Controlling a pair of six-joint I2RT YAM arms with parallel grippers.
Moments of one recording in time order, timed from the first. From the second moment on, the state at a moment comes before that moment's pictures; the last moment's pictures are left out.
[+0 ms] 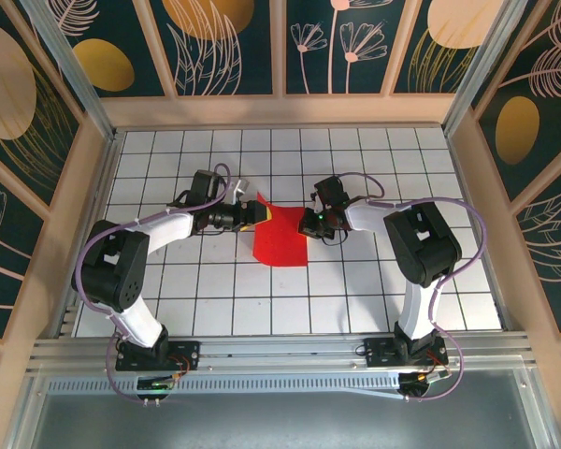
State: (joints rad) left arm -0.36 1.70 0.92 -0.02 0.82 -0.61; right arm 0.51 1.88 1.04 -0.22 -0.38 0.66
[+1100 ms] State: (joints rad) left arm -0.45 1.85 1.00 0.04 0.77 -0.66; right arm 0.53 1.89 1.04 -0.20 -0.39 0.66
